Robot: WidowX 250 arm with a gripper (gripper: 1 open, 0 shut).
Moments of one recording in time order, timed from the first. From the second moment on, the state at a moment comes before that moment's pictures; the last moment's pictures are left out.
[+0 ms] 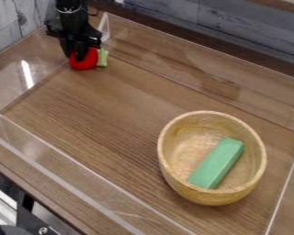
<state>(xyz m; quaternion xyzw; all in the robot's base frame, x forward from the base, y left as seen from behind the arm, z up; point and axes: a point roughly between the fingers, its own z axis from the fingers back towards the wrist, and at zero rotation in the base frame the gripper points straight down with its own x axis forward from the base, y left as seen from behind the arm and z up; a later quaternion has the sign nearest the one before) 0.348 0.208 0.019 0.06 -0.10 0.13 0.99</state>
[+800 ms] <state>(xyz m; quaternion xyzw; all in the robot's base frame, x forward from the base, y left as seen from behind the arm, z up) 0.347 0.208 0.018 0.07 -0.07 0.13 0.99</state>
